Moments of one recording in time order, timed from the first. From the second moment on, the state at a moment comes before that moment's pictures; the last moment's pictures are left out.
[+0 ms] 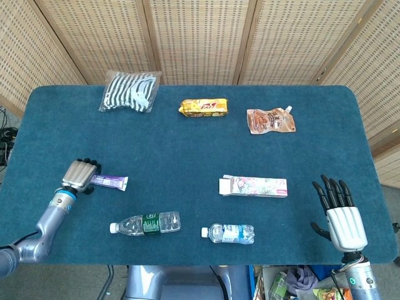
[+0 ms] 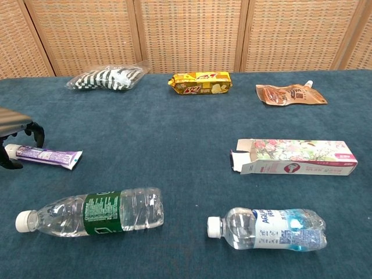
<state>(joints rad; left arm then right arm) -0.62 -1.45 -0.09 -1.20 1.07 0.78 0.46 0.11 -1.32 0.05 -1.50 -1.63 1.56 -0.16</state>
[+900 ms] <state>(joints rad) -0.59 -1.40 -0.06 -1.19 1.47 1.17 0.15 0.13 -1.32 0.05 -1.51 -1.62 1.52 -0.12</state>
